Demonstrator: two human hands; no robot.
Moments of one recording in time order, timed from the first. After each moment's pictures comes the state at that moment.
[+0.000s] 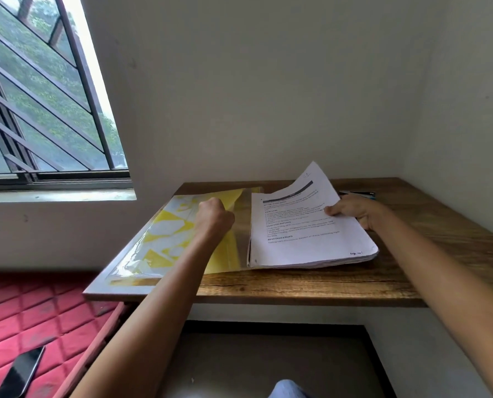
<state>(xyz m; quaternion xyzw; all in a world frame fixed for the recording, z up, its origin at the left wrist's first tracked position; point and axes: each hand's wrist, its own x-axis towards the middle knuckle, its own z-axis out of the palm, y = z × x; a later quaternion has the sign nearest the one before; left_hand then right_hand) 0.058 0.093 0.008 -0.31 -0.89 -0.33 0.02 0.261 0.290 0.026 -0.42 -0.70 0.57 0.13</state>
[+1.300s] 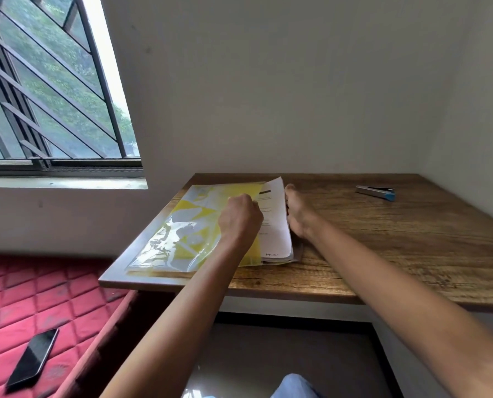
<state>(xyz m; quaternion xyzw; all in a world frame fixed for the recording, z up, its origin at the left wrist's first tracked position) 0.089 0.093 -0.001 -0.34 -0.88 -0.32 0.11 0.148 0.196 -0.002 -0.30 -0.59 0.71 0.25</state>
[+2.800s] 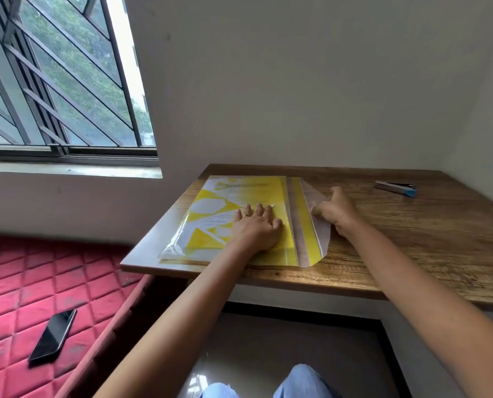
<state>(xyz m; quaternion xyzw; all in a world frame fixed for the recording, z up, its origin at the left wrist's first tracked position) 0.072 0.079 -0.038 -0.45 -0.89 -0.11 -0.05 0.179 0.223 -0.019 -0.43 -0.76 0.40 0.28</state>
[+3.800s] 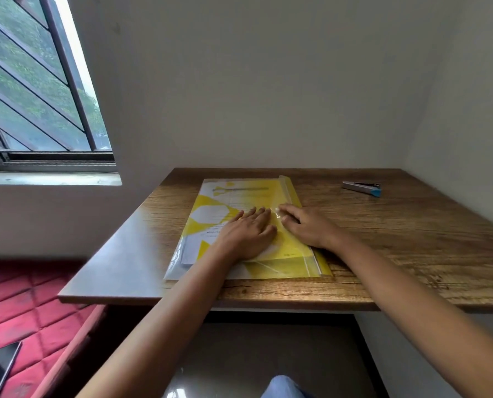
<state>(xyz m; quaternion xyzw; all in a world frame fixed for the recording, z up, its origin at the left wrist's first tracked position) 0.082 0.111 -0.034 -0.58 -0.80 -0.12 -0.05 0.206 0.237 -0.031 -0.26 -0.93 0.23 0.12</state>
